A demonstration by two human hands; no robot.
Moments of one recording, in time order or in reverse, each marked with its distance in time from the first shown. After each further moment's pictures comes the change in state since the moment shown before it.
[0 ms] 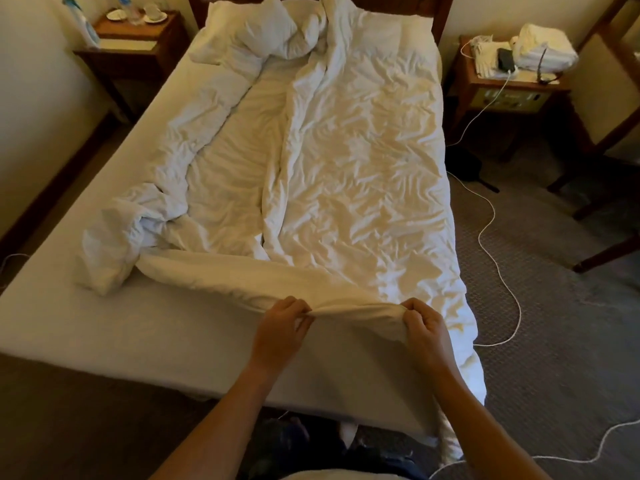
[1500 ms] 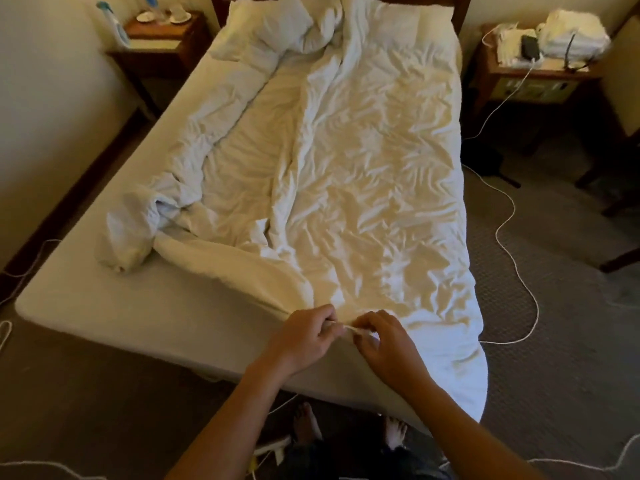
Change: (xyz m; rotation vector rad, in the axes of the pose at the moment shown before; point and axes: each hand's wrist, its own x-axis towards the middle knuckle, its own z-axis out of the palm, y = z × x) left_hand -0.031 0.078 -0.002 -0.151 -0.337 -0.065; right_hand -0.021 0.056 0.023 -0.434 -0.322 -0.283
